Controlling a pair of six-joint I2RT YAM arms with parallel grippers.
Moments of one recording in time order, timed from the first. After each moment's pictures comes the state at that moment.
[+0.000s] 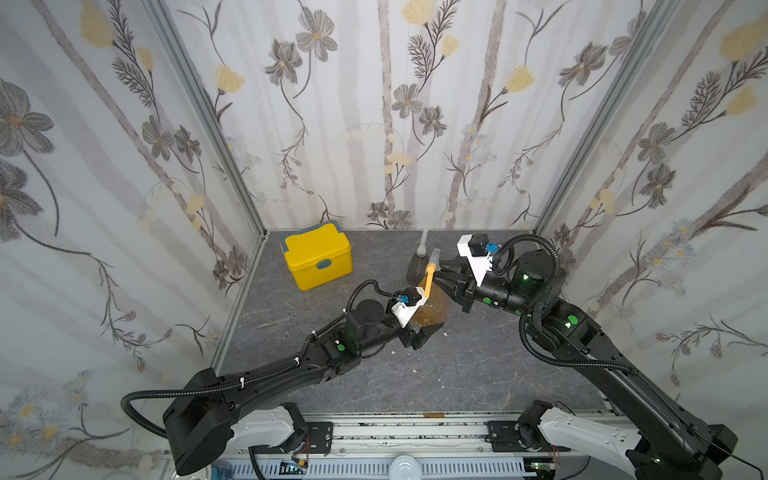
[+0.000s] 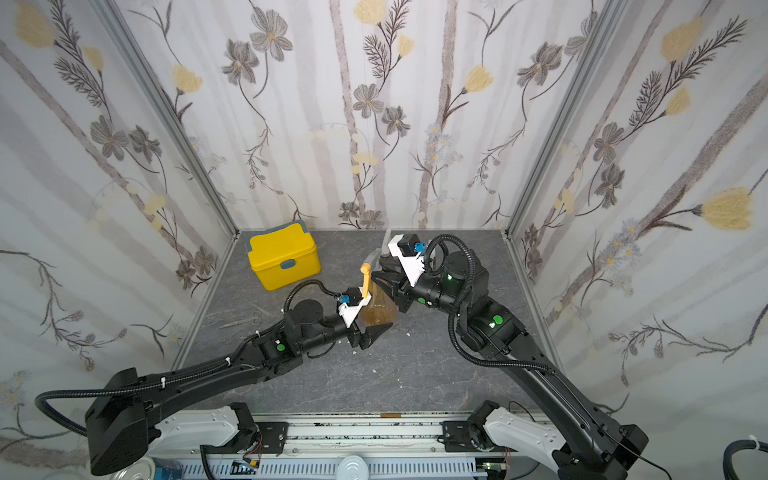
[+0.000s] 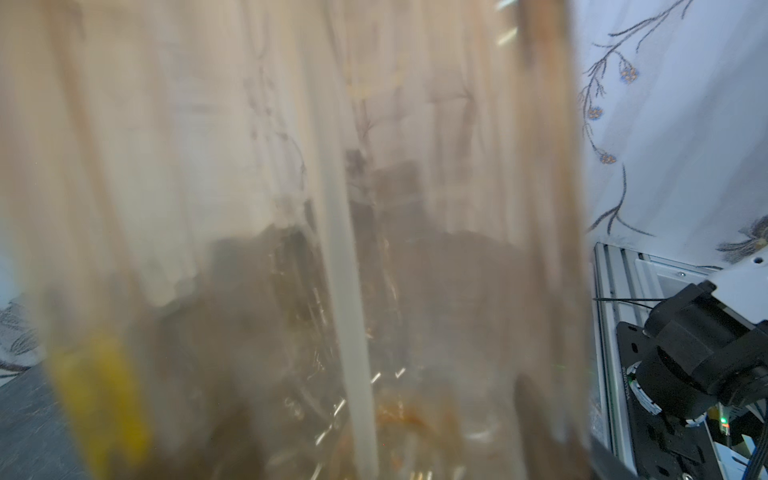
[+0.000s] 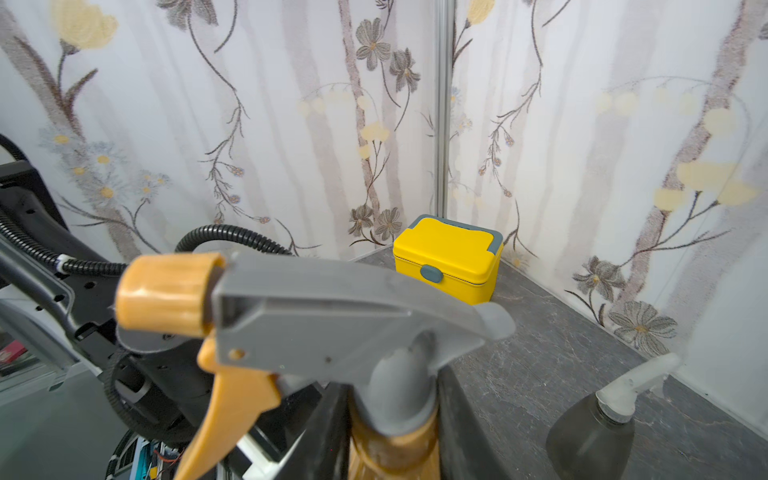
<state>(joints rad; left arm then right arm) -0.95 1.21 0.73 0.34 0.13 0.02 0.71 1.03 1.16 -0.22 -0.34 0.04</state>
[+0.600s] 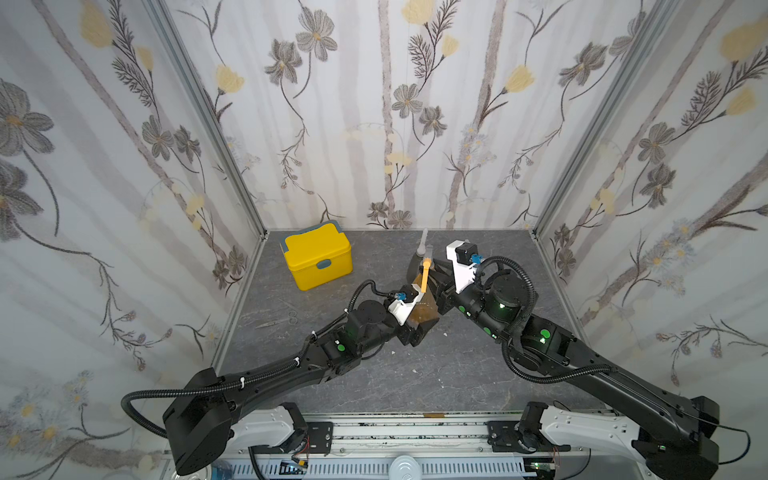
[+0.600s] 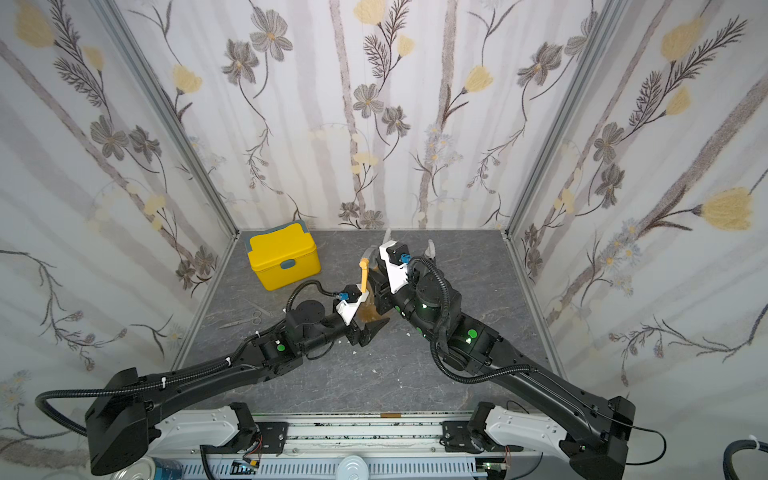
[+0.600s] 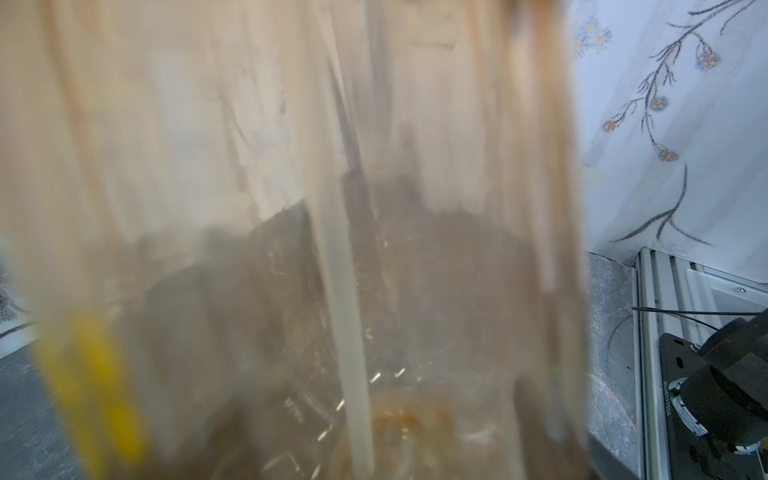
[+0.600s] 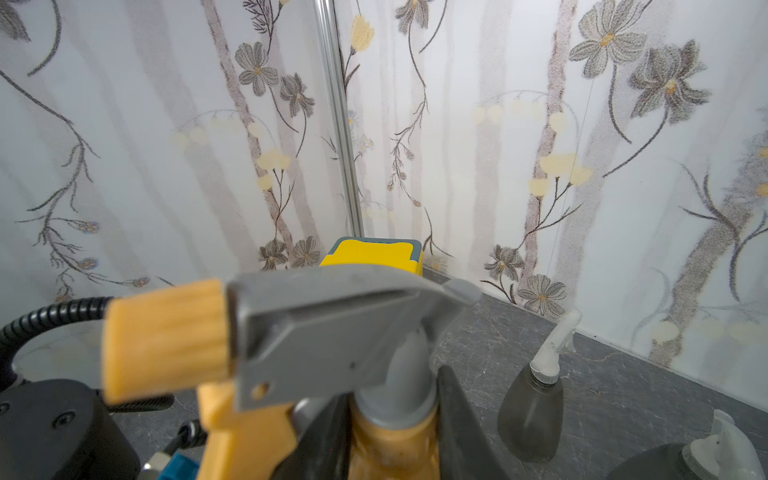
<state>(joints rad) -0.95 1.21 0.72 0.32 0.04 -0.01 0.98 1.06 1.08 -0.06 0.25 0.10</state>
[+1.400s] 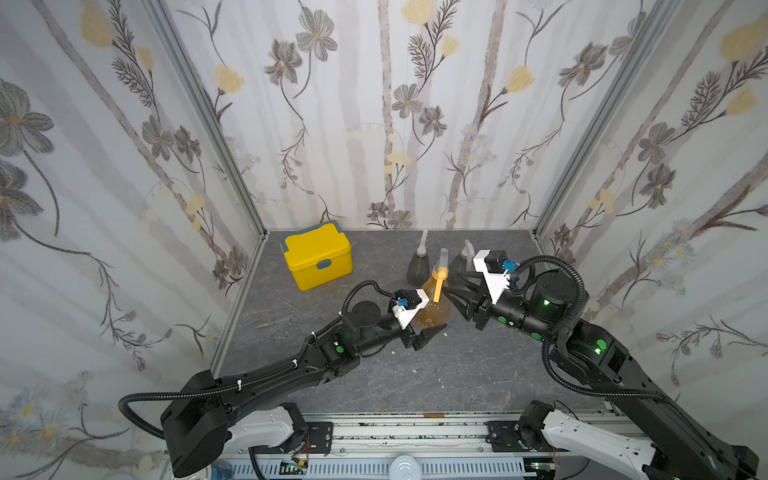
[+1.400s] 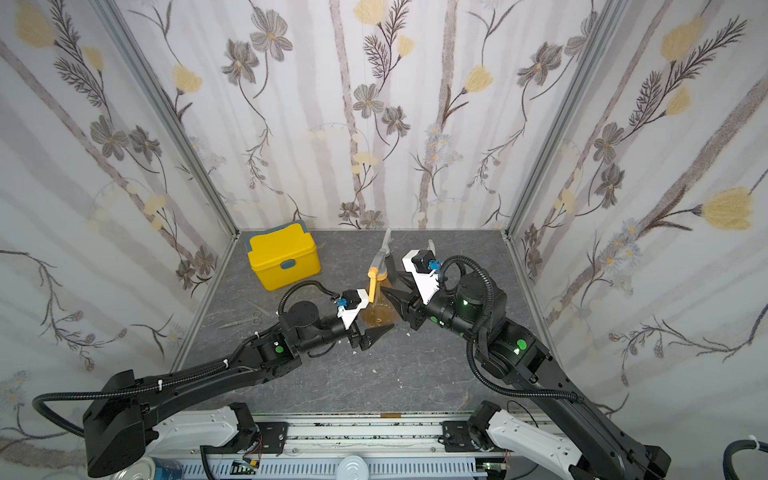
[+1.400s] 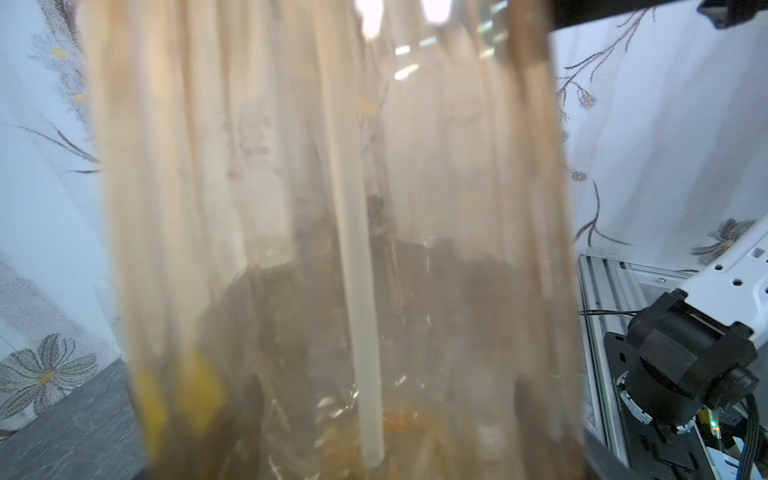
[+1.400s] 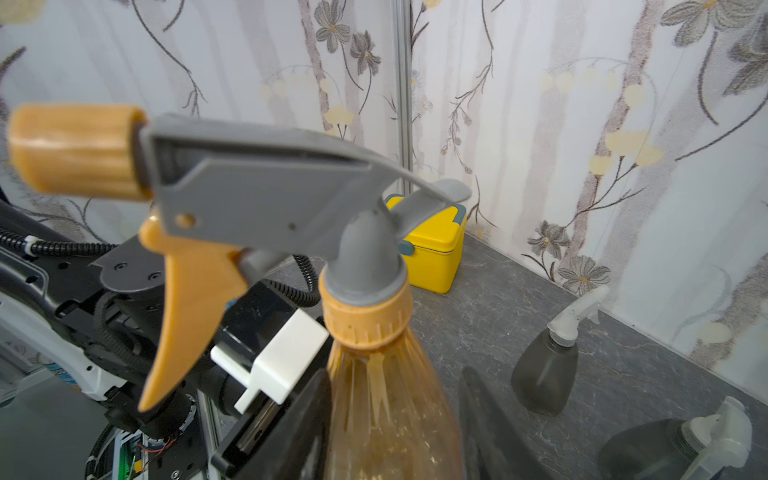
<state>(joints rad) -0.96 1.19 0.72 0.43 0.19 0.06 0.78 0.87 1.15 -0.39 -0.20 0.04</state>
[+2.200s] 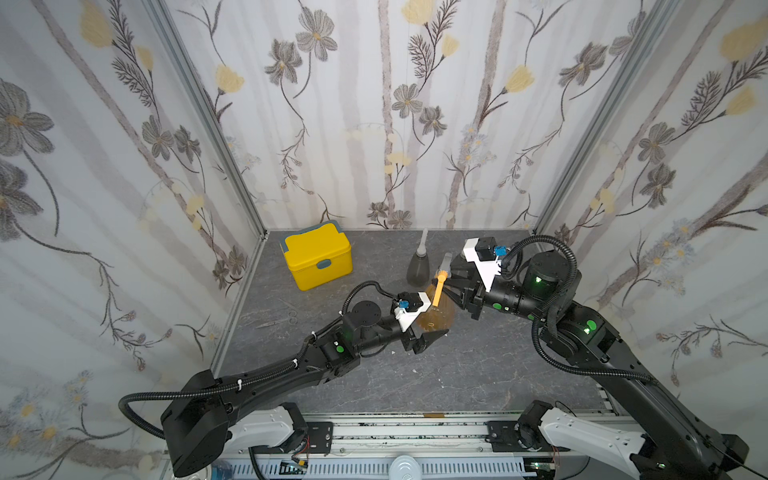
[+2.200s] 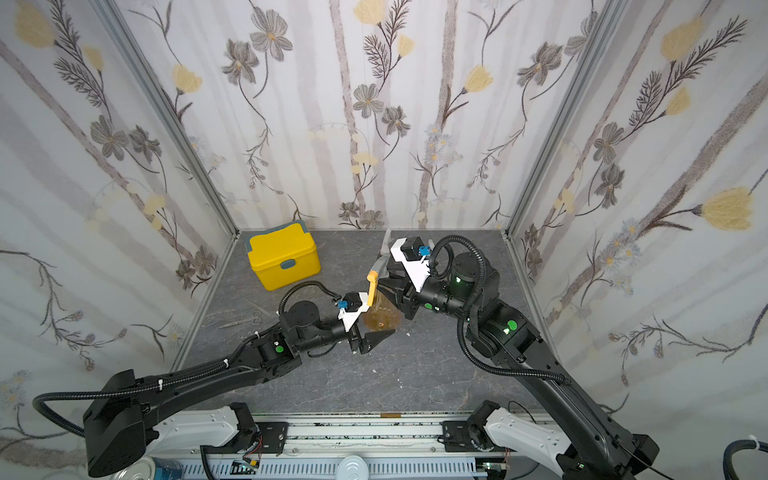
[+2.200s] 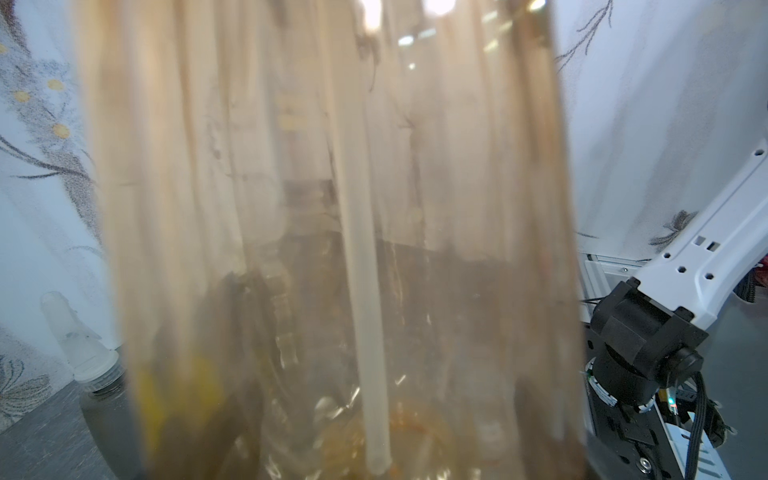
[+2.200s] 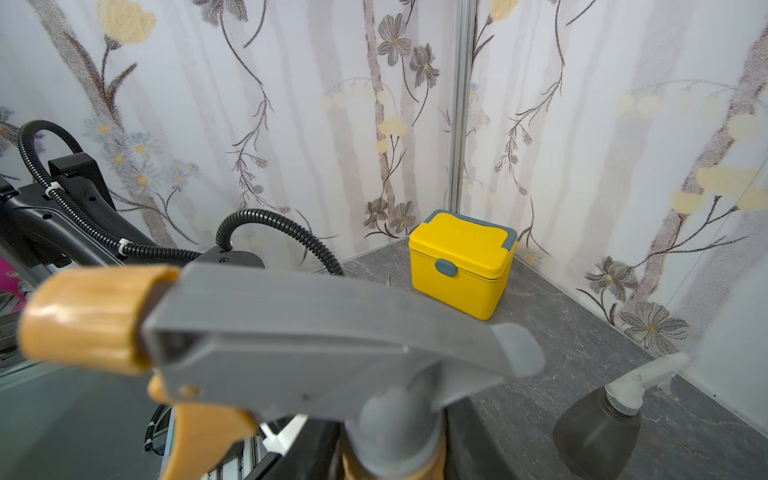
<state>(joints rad) -0.96 1.20 0.72 0.42 0.26 0.06 0.71 0.99 1.24 -0.36 -0.43 0.01</state>
